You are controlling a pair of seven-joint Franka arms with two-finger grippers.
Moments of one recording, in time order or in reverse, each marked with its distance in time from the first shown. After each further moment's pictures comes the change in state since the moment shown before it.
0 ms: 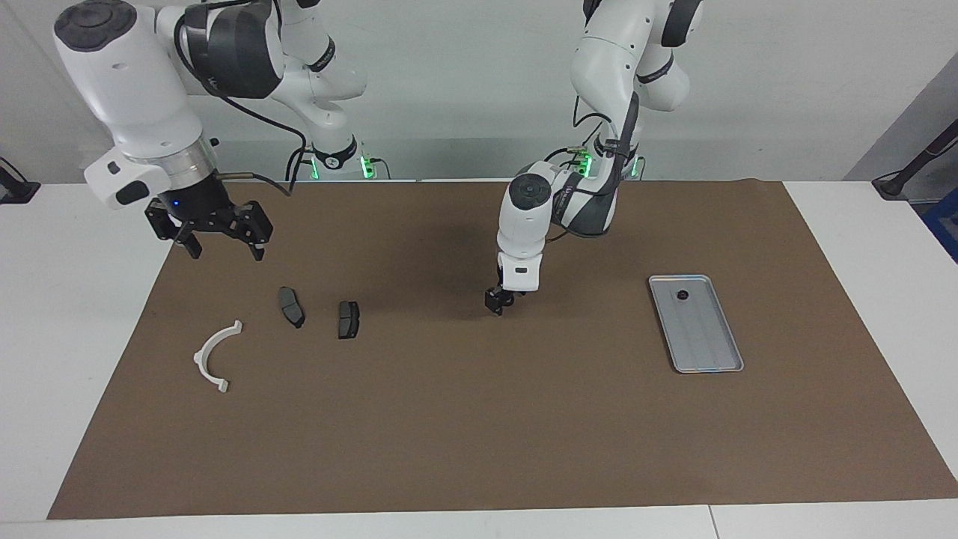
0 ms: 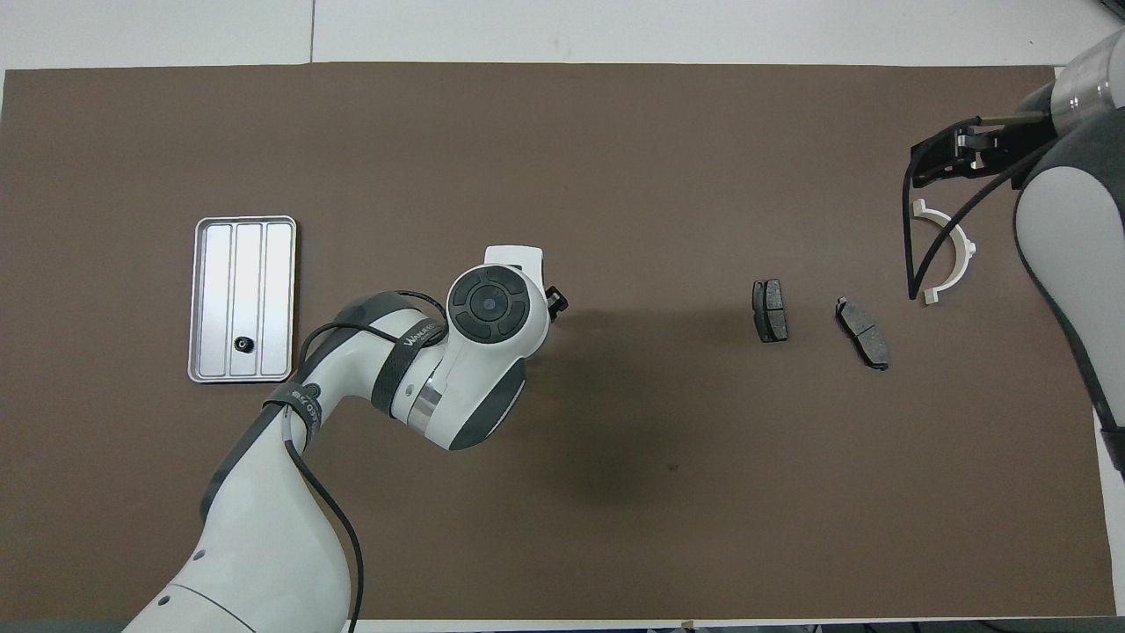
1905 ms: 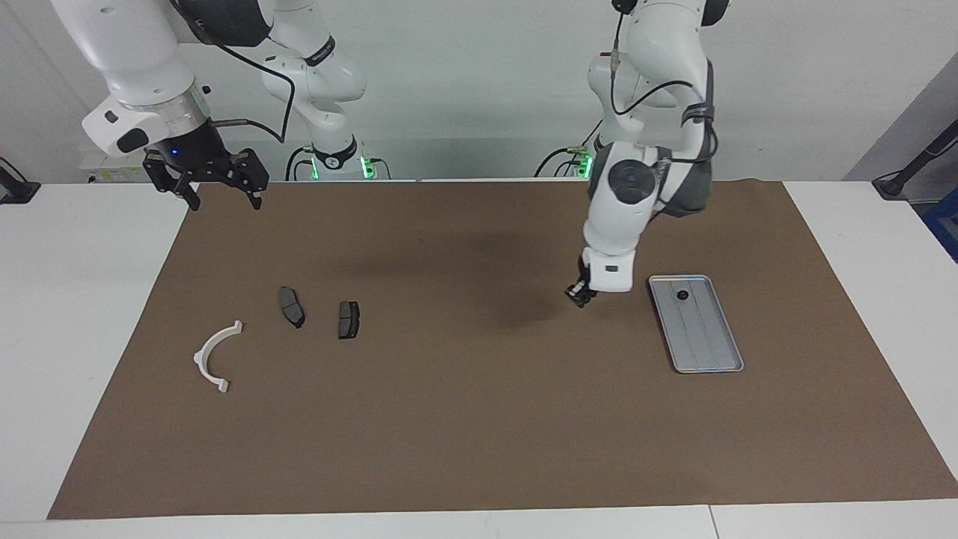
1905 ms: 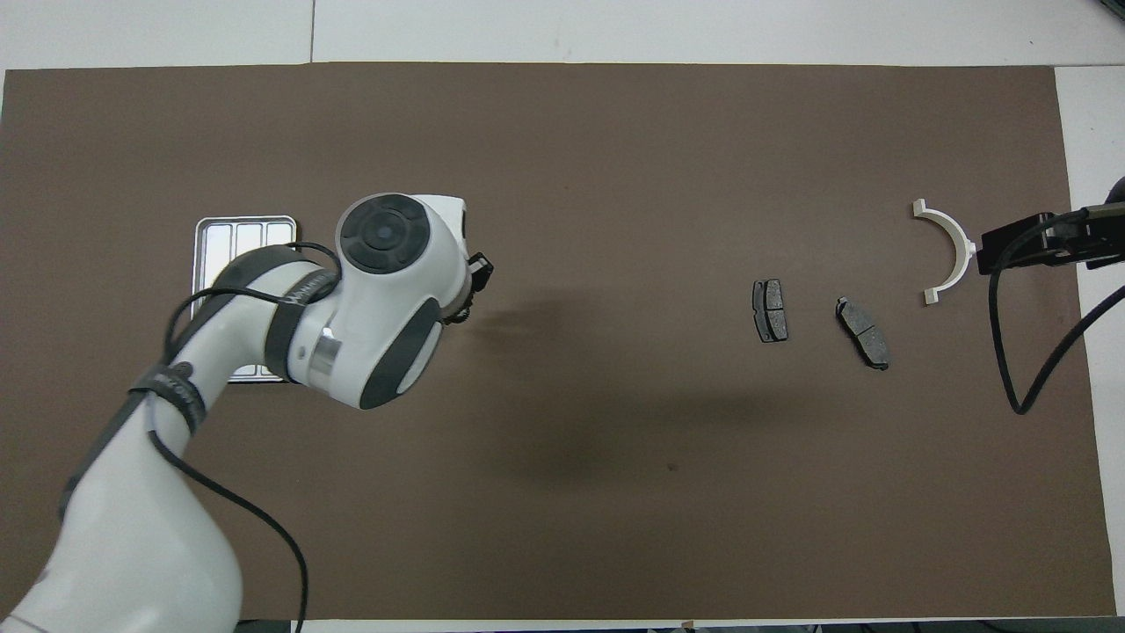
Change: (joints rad) left arm 0.298 -0.168 0.033 0.043 0.021 -0.296 0.404; right arm -0.089 -0.157 0.085 -0.124 0.003 -0.104 -0.055
